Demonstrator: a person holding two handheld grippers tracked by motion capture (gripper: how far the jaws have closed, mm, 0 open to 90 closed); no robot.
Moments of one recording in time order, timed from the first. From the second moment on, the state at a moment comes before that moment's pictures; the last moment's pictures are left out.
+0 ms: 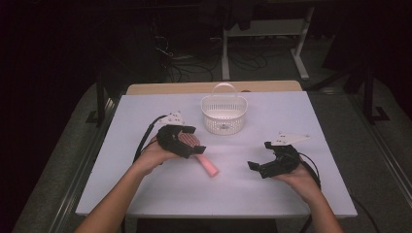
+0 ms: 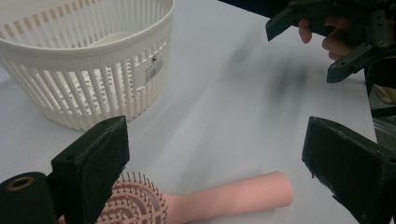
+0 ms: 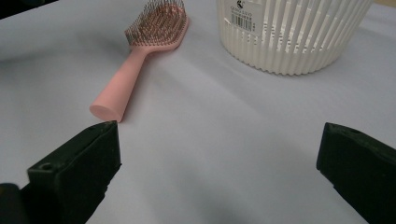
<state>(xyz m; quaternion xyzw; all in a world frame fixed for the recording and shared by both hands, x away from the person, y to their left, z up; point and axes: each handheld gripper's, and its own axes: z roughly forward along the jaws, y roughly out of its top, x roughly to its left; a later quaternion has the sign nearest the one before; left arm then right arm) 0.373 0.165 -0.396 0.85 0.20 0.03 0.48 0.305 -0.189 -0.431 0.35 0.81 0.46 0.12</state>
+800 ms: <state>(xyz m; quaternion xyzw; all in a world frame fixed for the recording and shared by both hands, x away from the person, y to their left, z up) 0.376 0.139 -0.403 0.87 0.20 0.01 0.46 0.304 -0.190 -0.431 0.35 0.80 0.46 0.12</state>
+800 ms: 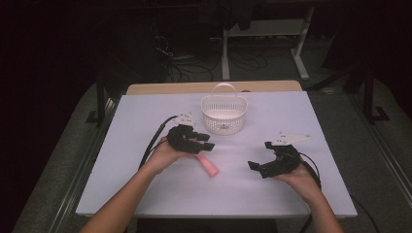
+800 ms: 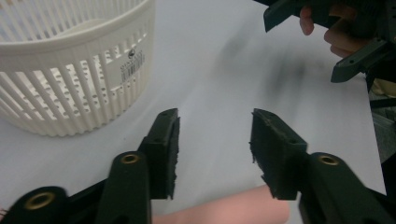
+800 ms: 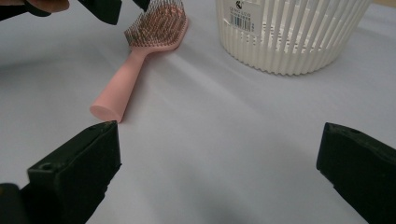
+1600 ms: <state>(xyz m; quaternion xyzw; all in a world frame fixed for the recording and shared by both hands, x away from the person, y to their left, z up) 0.362 0.099 -0.426 0.91 0.16 -0.02 0.38 0.304 -0.190 -0.431 0.35 0.80 0.46 0.12</state>
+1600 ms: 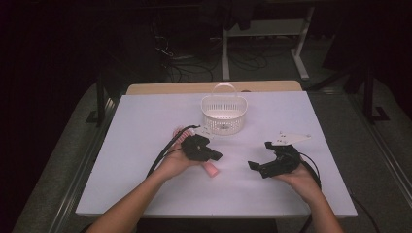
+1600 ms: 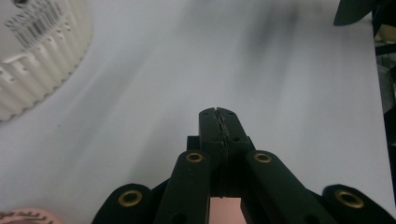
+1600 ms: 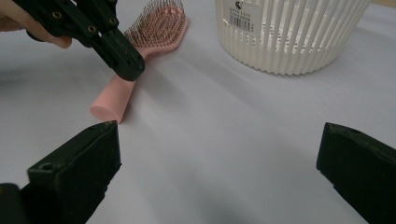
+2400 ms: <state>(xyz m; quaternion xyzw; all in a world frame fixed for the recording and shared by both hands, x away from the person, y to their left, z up) 0.352 0.080 -0.445 0.93 0.14 -0.04 0.32 0.304 -0.190 -0.431 0.35 0.80 0.46 0.12</state>
